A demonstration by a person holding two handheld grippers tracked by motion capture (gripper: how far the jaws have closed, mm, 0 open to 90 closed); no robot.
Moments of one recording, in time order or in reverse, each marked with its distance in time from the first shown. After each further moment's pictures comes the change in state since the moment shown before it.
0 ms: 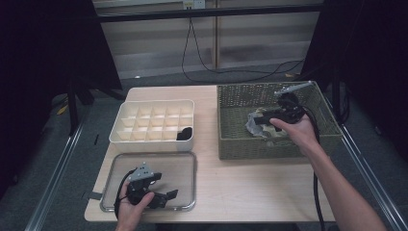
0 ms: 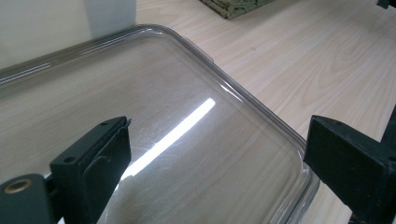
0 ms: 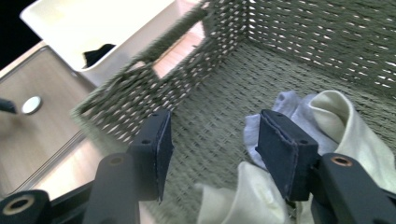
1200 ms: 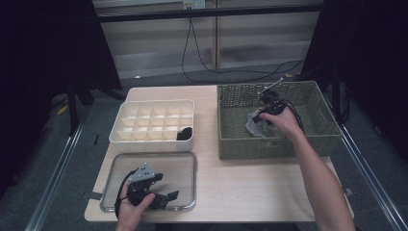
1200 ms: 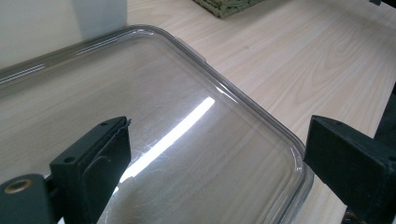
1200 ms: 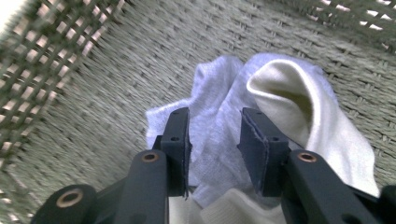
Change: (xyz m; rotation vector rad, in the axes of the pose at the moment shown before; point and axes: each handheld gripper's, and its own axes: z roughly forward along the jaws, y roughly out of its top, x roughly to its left) left arm -0.002 0.000 0.001 0.007 -0.015 0.013; right arm -0.059 0.012 0.088 0.317 -0.133 0.066
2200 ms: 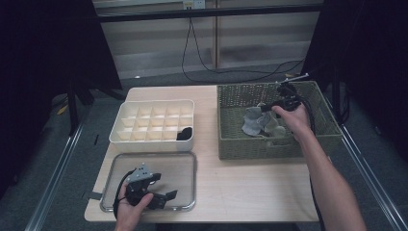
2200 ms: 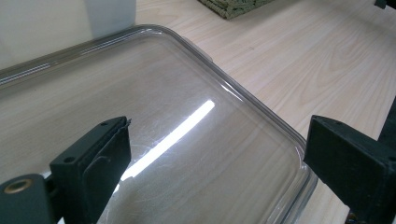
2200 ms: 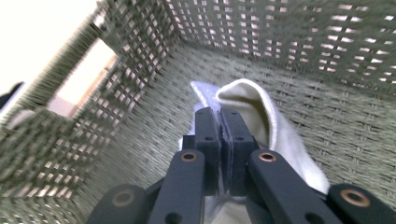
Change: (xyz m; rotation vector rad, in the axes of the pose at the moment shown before) left arm 0.003 -0.002 -0.003 -0.009 0.014 -0.010; right arm -0.012 -0.014 -0.047 -0.270 0.092 0.130
